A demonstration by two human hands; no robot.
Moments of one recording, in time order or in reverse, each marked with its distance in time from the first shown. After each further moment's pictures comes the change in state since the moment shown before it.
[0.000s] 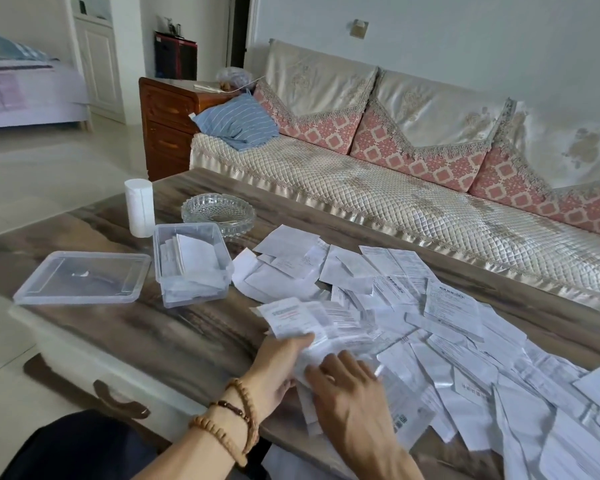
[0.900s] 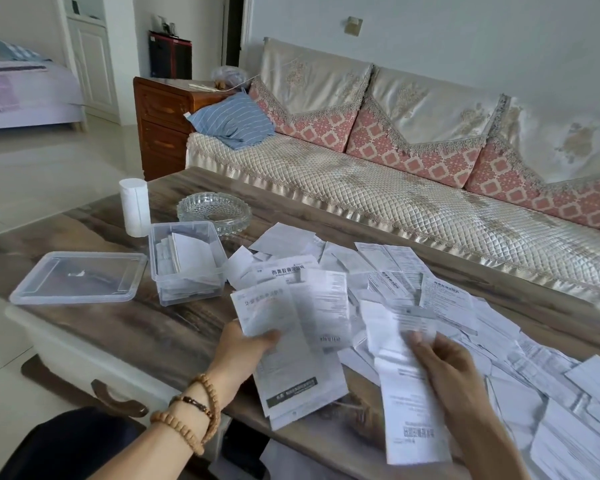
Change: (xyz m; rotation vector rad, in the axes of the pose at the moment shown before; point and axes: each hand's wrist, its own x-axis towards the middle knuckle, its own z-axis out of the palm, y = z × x) left_hand 0.002 0.008 -0.043 0.296 0.126 0.276; right_hand -0.008 0.081 -0.066 1.294 0.003 1.097
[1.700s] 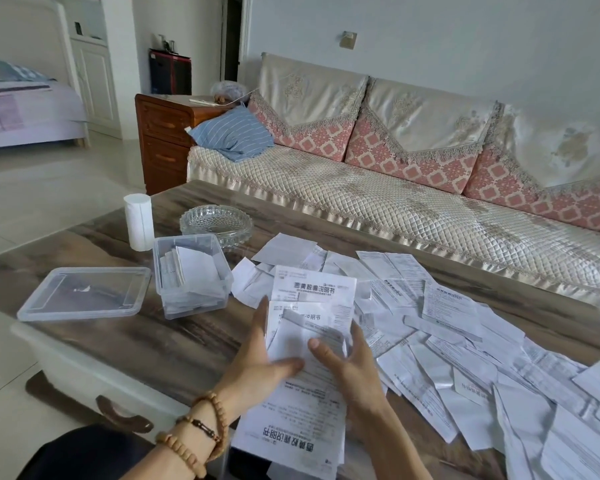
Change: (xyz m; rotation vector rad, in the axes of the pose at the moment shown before) left_hand -0.015 0.011 -0.002 0.249 -0.201 0.209; right_hand 0.000 0.018 0.107 0.043 -0.151 0.001
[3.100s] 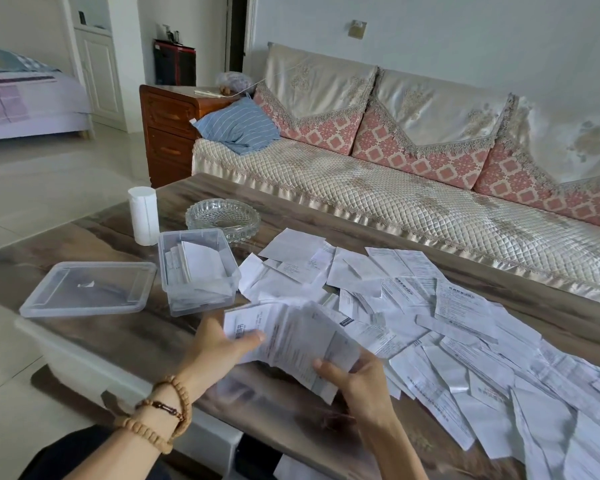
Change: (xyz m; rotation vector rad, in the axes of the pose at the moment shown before) left_hand 0.027 -0.026 -0.057 0.098 0.218 -0.072; right_hand 0.011 0.034 -0.005 0.060 -0.023 -0.026
